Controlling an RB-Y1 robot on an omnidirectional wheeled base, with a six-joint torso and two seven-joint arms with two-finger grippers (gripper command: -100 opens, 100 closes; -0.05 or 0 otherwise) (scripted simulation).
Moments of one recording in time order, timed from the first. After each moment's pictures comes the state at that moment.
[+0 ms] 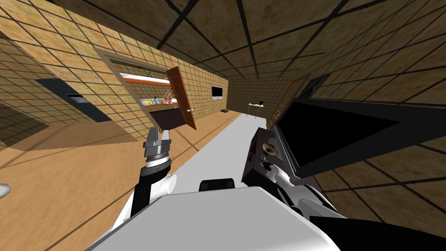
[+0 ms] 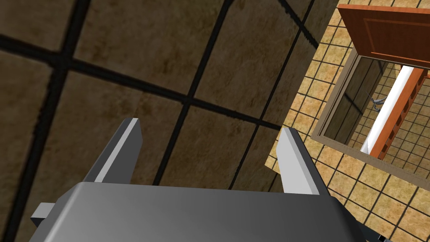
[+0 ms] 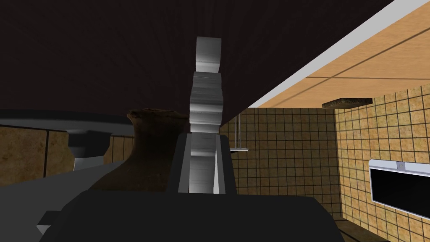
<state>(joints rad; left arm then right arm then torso) 0.51 -0.01 0.07 -2.26 0.01 -0.57 -0.12 -0.19 -0.58 0.02 -0.47 0.54 -0.03 0.17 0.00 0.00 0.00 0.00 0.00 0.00</state>
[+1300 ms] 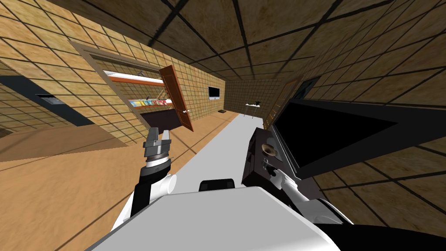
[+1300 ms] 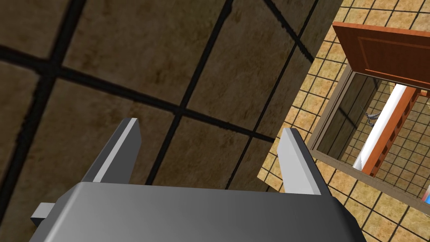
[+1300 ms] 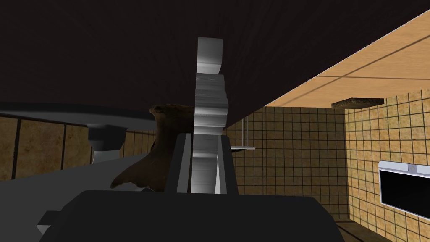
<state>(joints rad) 0.51 -0.01 0.07 -2.26 0.01 -0.57 -0.12 -0.03 -0.62 0.07 -0.66 0.43 0.01 0.21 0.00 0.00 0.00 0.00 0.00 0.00</state>
